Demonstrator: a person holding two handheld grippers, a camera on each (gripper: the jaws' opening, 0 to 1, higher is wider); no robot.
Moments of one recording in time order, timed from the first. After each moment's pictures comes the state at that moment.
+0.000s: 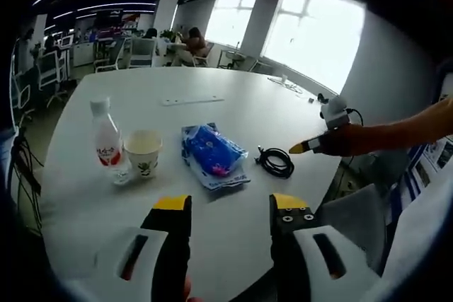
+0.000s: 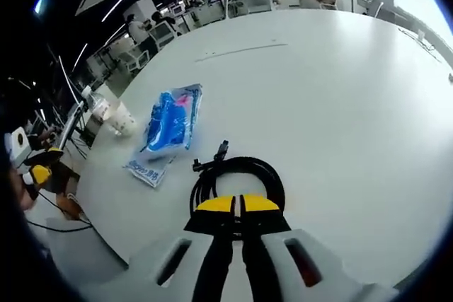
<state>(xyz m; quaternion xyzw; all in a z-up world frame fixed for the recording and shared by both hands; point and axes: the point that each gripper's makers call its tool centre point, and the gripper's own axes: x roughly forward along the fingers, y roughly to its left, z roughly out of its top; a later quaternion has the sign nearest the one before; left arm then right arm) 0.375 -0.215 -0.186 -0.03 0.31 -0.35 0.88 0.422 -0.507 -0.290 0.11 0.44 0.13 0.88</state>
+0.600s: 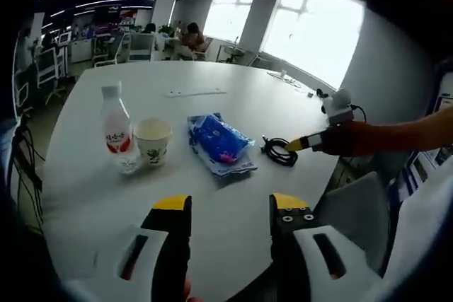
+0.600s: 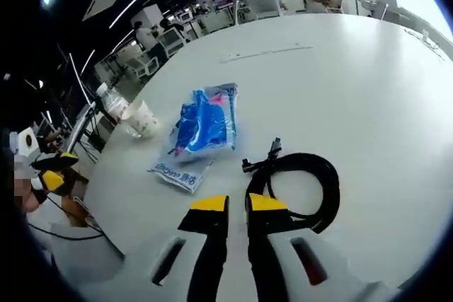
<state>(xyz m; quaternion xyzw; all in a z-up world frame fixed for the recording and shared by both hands) 0.371 -0.191 -0.200 -0.03 0.32 -0.34 0.88 0.418 -0.433 -0.278 0.08 0.41 0.18 0.89</state>
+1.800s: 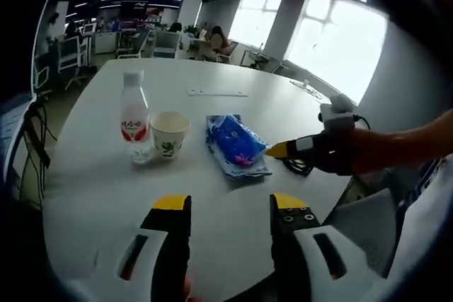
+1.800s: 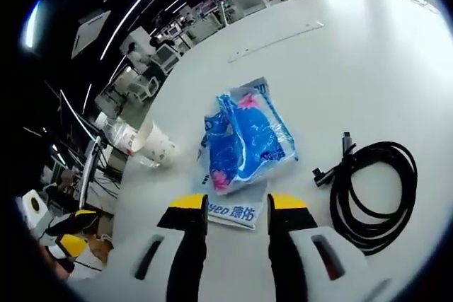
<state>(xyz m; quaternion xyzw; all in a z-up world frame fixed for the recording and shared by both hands) 0.374 -0.189 -0.212 -0.06 0.33 -0.28 0.90 0.459 -0.371 -0.296 0.23 0.42 0.13 0.87</state>
